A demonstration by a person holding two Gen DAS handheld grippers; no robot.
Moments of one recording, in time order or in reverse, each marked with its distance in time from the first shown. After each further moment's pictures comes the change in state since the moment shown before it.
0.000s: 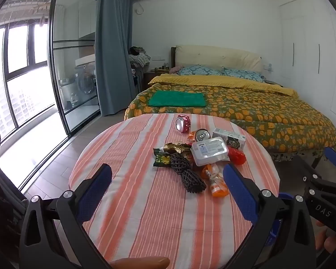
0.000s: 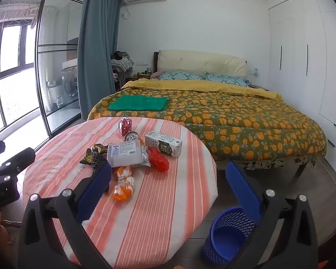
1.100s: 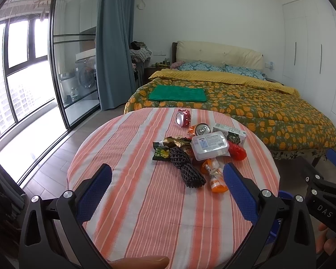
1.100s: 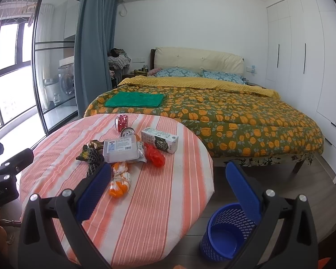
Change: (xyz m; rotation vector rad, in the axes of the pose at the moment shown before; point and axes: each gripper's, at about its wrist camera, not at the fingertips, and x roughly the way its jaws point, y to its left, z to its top) left arm 0.007 0.000 -0.006 0.004 0.017 0.001; right arm 0.001 -0.002 -0.006 0.010 0.014 -0.018
